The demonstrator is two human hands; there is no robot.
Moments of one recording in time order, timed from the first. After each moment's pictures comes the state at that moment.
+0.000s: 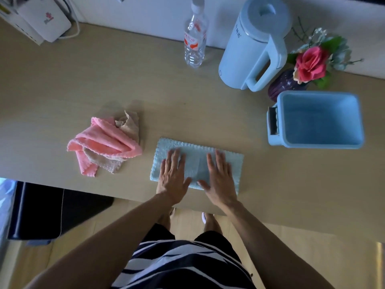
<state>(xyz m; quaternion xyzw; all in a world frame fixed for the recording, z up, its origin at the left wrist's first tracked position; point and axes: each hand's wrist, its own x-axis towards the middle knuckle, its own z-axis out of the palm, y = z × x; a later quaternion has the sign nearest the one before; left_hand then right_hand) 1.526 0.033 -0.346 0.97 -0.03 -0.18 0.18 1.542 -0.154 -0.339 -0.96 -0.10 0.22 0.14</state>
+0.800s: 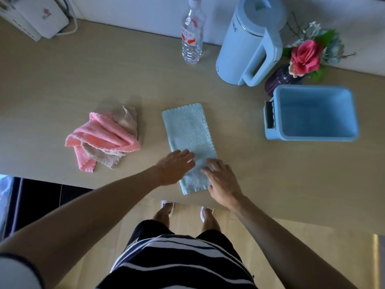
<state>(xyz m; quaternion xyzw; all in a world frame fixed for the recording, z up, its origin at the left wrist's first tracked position) 1.575 0.053 -0.326 0.90 -0.41 -0.14 0.01 1.536 -0.168 -0.308 -0.95 -0.23 0.20 0.09</state>
